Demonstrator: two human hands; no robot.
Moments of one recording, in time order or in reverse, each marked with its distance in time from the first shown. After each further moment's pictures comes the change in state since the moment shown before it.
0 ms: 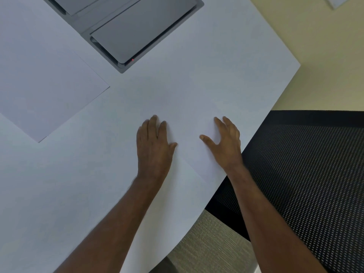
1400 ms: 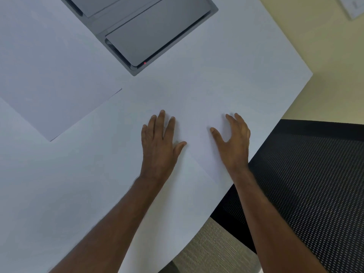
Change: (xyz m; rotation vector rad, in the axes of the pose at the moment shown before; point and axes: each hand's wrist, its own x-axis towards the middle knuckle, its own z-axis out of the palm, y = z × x) left_hand 0.011 -0.015 0.003 -0.064 0.068 0.053; right_hand 0.010 -0.030 -0.007 0.116 0.171 -0.017
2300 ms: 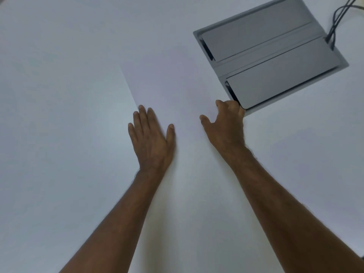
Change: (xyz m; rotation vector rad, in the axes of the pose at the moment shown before) left_hand 0.033 -0.197 -0.118 0.233 0.285 -0.636; right_hand 0.038 -0.284 0.149 -0.067 -0.293 -0.344
